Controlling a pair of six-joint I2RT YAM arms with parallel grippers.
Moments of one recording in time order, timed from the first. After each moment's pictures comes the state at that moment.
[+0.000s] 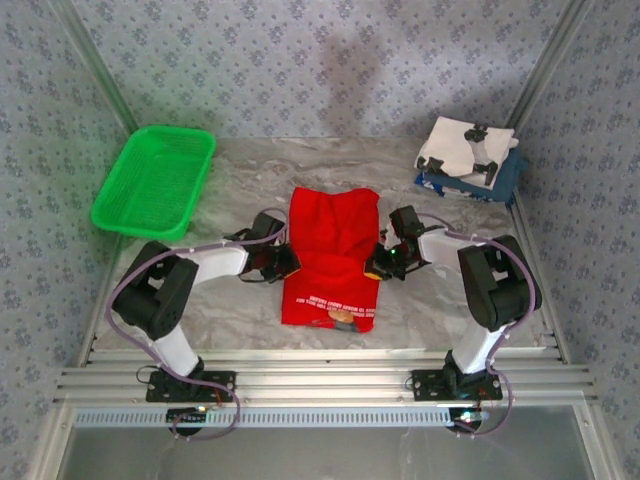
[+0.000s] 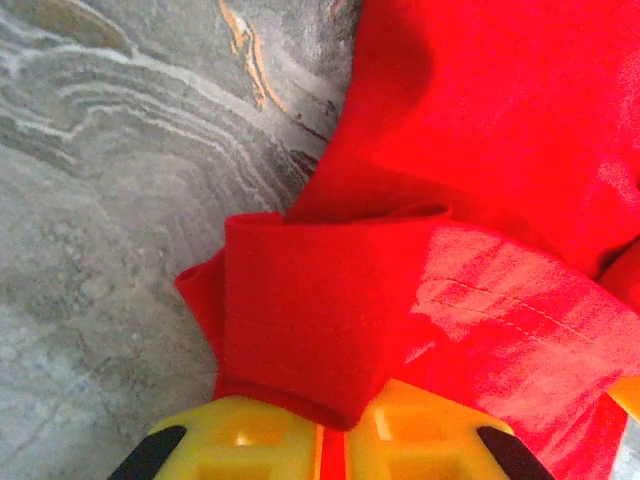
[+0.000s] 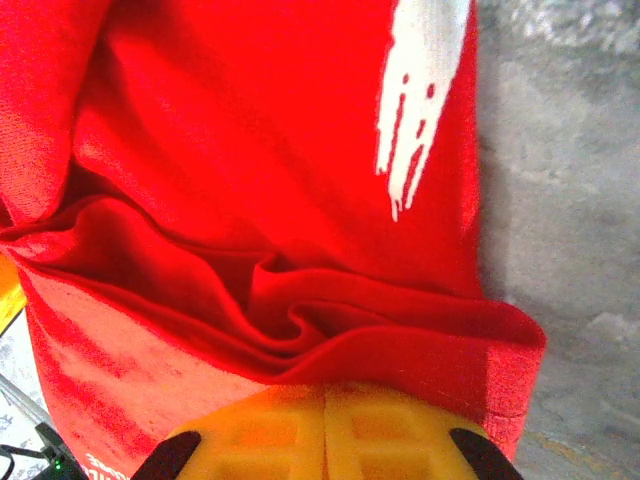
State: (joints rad) left arm -0.56 1.71 0.86 -0.20 0.28 -0.96; right arm 0.32 1.72 0.87 -0.39 -0.54 0.60
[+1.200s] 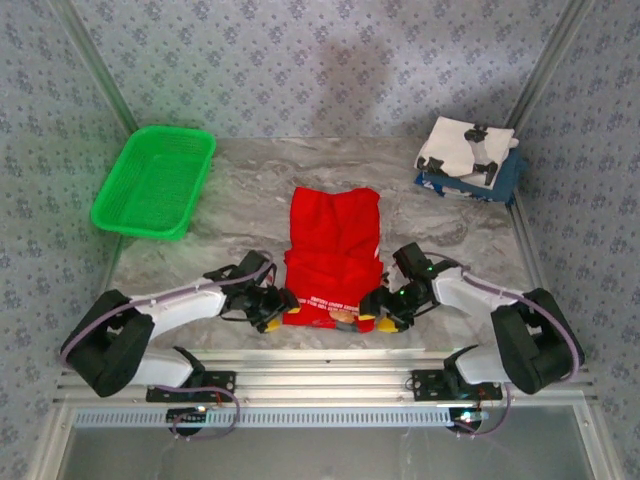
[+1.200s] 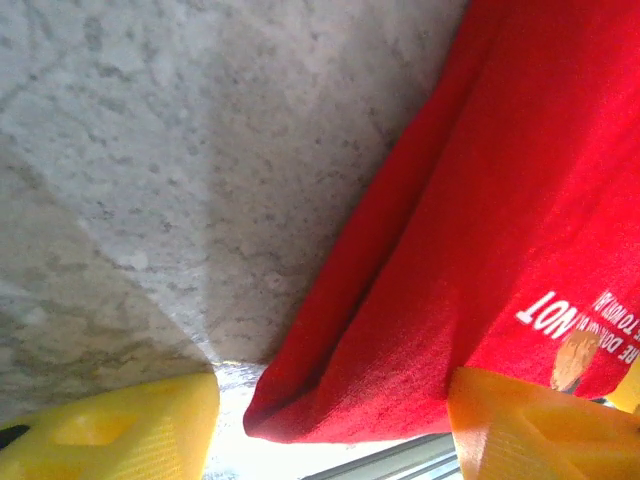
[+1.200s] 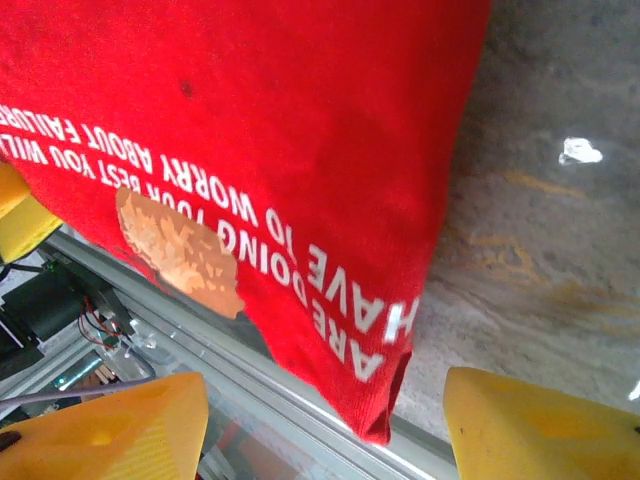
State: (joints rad) left arm -0.69 1.34 0.55 -0.36 0.42 -1.21; right arm 0.46 1.35 0.56 -0.57 -0.70 0.65
